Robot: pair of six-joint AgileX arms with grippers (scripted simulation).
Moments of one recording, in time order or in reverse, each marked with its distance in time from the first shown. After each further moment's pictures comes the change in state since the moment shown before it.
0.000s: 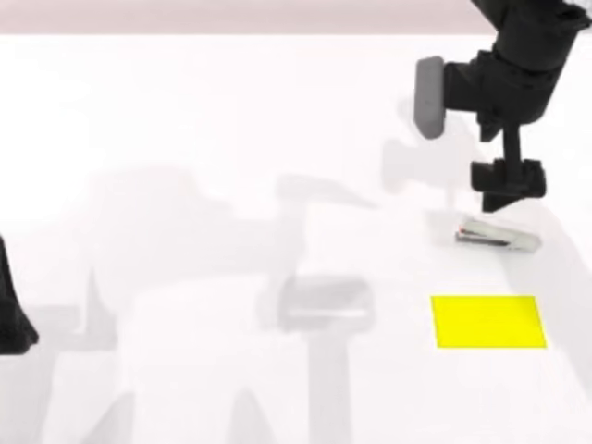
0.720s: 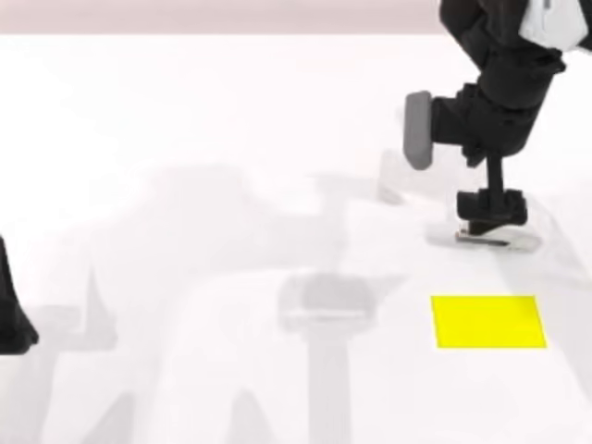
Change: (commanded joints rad) left arm 0.000 0.000 0.000 0.000 0.000 0.000; right arm 0.002 0.038 -0.128 0.163 0.000 -0.004
